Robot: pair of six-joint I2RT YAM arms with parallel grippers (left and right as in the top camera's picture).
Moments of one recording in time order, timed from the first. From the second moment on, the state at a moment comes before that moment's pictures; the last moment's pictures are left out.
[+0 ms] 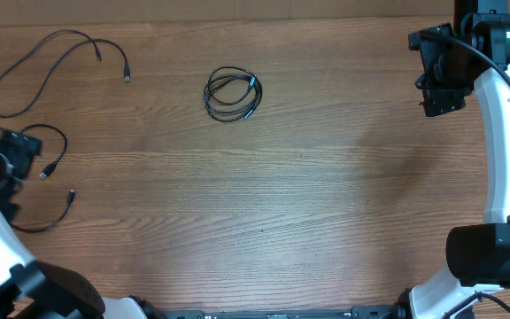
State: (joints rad) left arm 0.68 1.62 1.52 -1.27 0.05 -0.65; right arm -0.05 1.82 2.00 -1.32 -0.03 1.27
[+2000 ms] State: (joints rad) left arm 0.91 1.93 1.14 -0.64 0.85 -1.15; right arm -0.05 1.82 2.00 -1.32 -0.03 1.27
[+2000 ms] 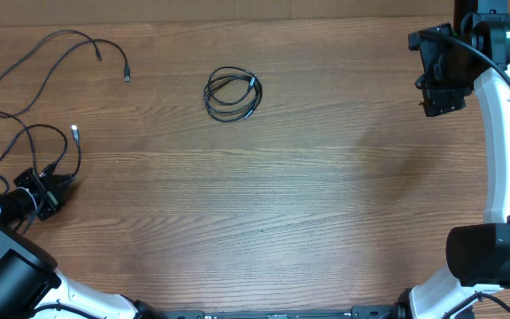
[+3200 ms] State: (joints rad) left arm 0.65 1.93 1.14 -0.46 0.66 -1.48; right arm -0.05 1.82 2.00 -1.32 -0.03 1.27
